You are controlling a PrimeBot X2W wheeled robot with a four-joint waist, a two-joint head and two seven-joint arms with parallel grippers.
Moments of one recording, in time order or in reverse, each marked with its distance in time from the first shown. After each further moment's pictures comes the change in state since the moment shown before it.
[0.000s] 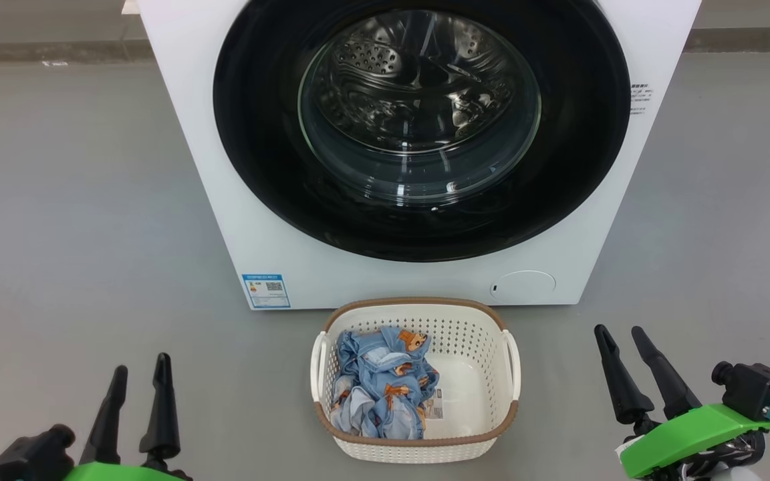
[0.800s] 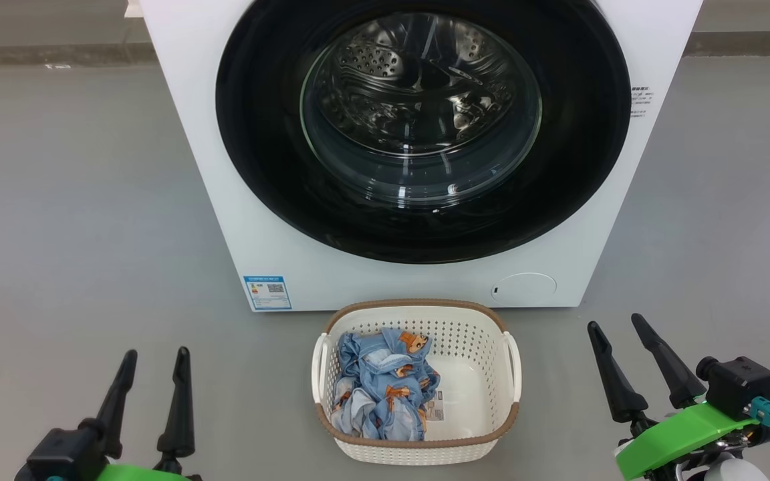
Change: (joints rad) left arm 0.000 0.004 -0.018 -0.026 0.263 -0.001 -0.069; right arm -0.018 -0.016 0.004 0.006 -0.243 0.000 -0.065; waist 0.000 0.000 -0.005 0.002
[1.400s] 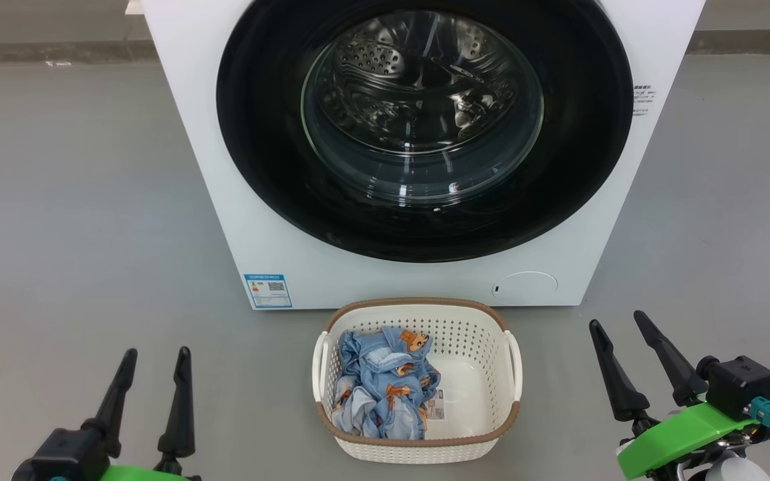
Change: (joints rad) left arm 0.000 0.002 0.001 -0.003 0.049 0.000 -0.009; right arm -0.001 -0.003 -0.007 -0.007 -0.050 0.000 -0.010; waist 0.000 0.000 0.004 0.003
